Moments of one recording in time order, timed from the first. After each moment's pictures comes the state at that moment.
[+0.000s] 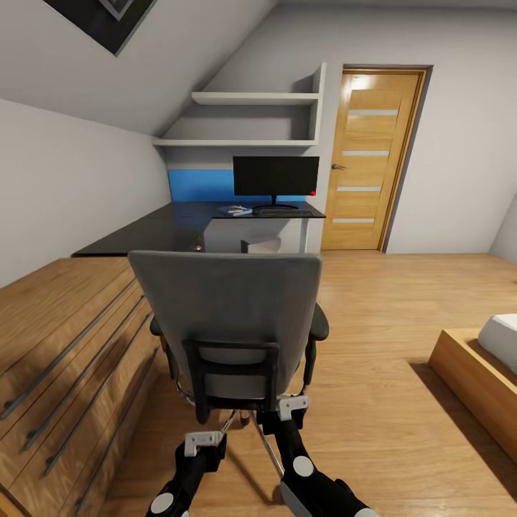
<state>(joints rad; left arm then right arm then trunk) -0.29 -0.05 -0.32 -0.68 0.31 -0.20 0.08 -0.51 0.15 0.73 -0.51 -0.39 -0.33 -0.35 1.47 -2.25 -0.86</state>
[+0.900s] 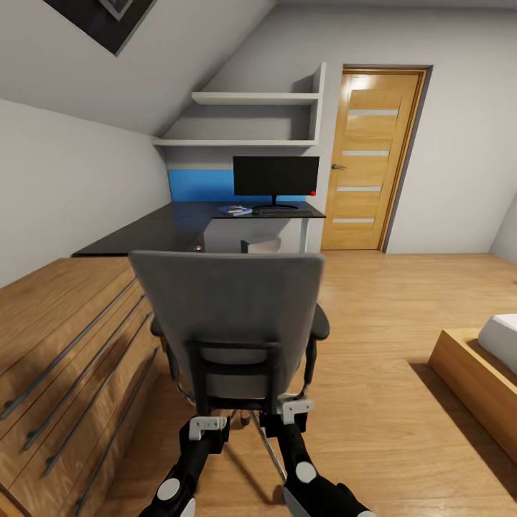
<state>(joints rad) -0.29 -0.04 -0.35 -0.79 0.25 -0.19 0.15 -0.51 0.15 0.73 -0.46 -0.39 -0.40 -0.35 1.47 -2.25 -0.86</state>
